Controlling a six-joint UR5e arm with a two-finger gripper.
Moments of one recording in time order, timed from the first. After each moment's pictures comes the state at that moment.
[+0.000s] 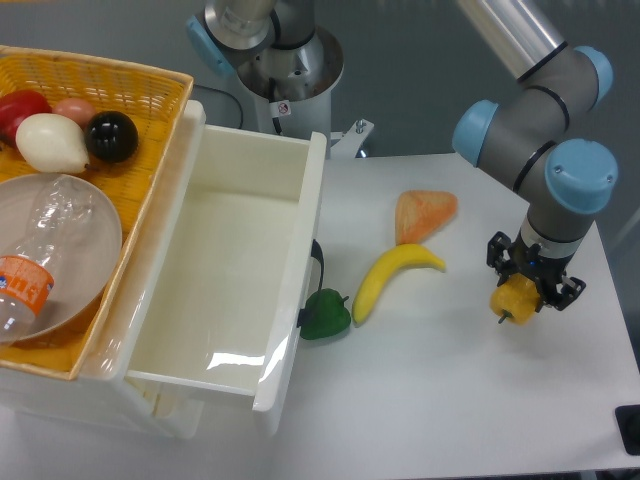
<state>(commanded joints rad) 2.80 -2.12 -1.42 -1.09 1.55 1.47</state>
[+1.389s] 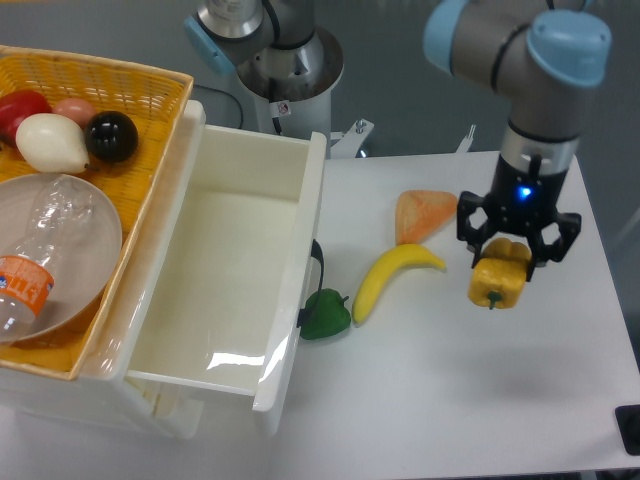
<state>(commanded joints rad) 2.75 -1.80 -1.43 -1.15 1.22 0.89</state>
